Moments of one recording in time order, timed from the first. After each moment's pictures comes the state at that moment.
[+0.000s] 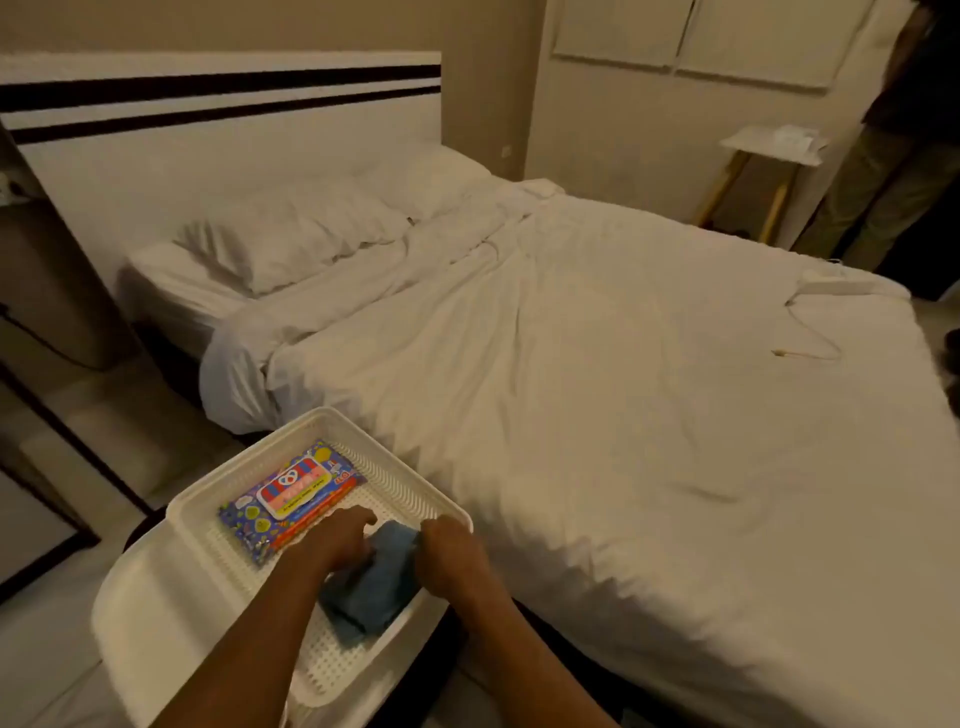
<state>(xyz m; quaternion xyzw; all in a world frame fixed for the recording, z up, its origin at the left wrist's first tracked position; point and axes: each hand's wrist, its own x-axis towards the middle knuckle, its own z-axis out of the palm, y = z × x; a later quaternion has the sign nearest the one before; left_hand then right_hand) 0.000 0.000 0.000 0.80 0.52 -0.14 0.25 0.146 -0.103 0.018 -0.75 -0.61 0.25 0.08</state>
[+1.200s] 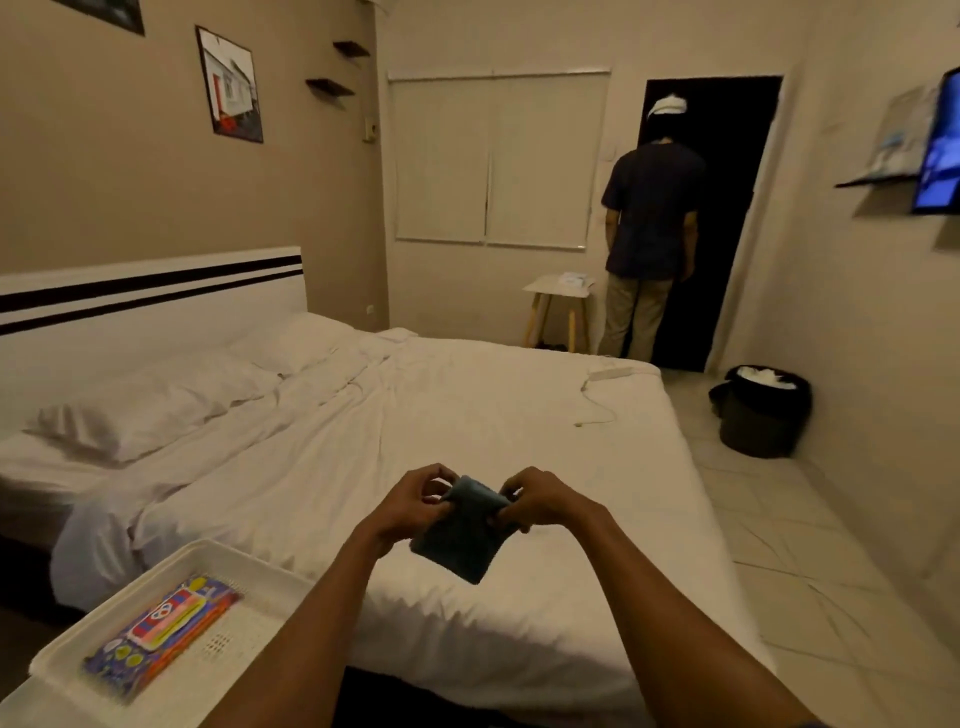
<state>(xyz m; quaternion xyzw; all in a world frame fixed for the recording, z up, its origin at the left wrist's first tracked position) 0.182 -0.199 0.223 0.84 0.23 0.17 0.47 0.356 -0.326 0.244 -0.83 -0.48 0.23 0.18</state>
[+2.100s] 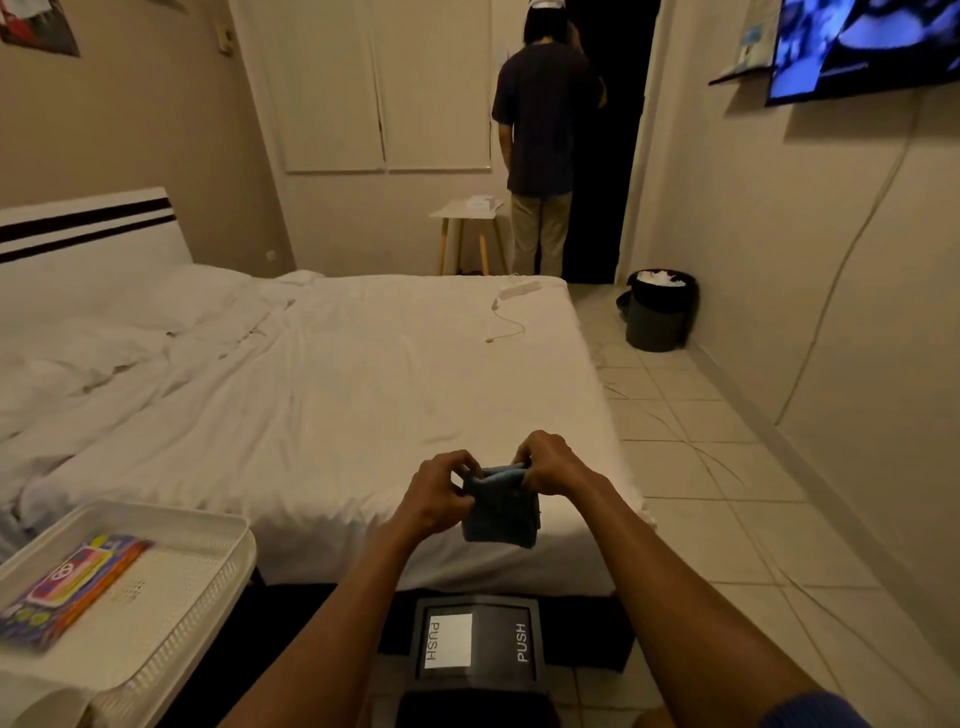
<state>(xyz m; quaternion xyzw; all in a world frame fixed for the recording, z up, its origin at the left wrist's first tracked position) 0.254 -0.364 0.132 0.91 0.16 0.15 0.35 0.390 -0.500 0.165 -0.89 -0.35 0.16 0.23</state>
